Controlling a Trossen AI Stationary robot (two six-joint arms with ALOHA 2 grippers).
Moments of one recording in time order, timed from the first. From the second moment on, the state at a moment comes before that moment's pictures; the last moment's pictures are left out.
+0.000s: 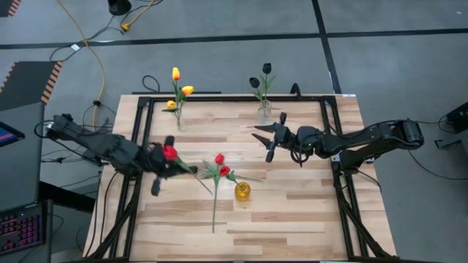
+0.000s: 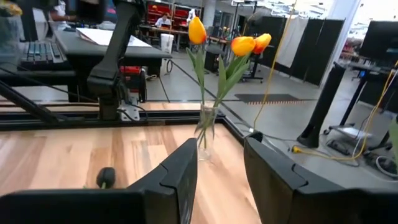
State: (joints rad) left arm -0.41 0.82 0.83 -0.25 -0.24 -0.22; right arm -0.02 1.22 0.58 0.63 0.35 -0.14
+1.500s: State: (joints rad) left arm -0.41 1.41 1.23 -0.14 -0.37 0.17; right arm 0.05 1.23 0.58 0.57 0.34 -0.05
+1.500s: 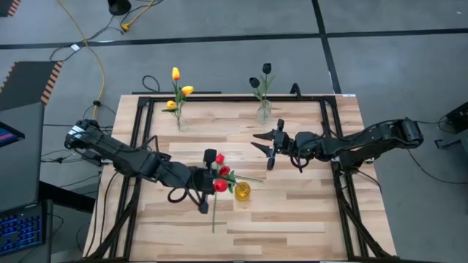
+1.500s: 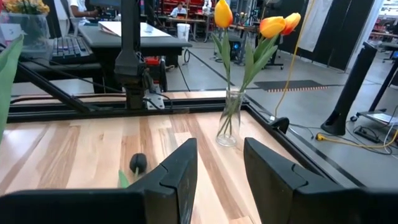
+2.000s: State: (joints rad) left arm -0.41 1.41 1.23 -0.15 -0.42 0.13; right arm 0.05 1.23 0.58 0.55 0.34 -0.05
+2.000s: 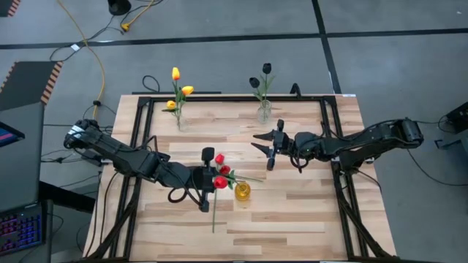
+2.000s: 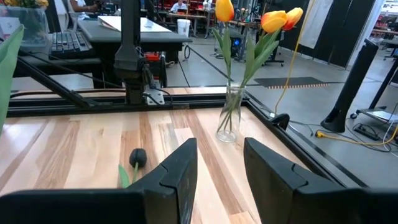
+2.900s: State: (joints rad) left arm -0.44 1.38 1.23 -0.17 -0.43 0.07; right arm 0.05 1.23 0.58 0.55 0.34 -0.05
